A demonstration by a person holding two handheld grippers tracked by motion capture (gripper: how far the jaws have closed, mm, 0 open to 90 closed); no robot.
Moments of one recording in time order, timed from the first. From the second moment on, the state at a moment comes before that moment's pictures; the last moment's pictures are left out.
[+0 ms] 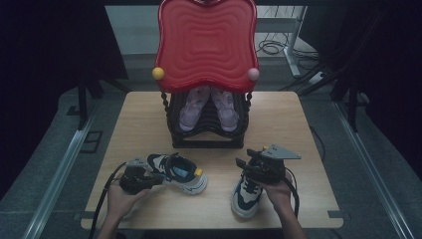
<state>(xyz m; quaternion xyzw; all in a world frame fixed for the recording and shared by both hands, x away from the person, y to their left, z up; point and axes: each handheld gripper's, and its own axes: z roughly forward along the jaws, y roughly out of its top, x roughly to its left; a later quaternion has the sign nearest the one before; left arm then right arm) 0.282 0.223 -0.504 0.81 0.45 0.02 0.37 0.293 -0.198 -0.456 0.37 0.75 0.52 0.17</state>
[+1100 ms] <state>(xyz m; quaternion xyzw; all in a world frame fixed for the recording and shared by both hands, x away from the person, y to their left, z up) 0.293 0.236 -0.443 0.78 0.44 0.08 0.44 0.292 -0.194 -0.456 0.37 0.75 0.51 0.17</state>
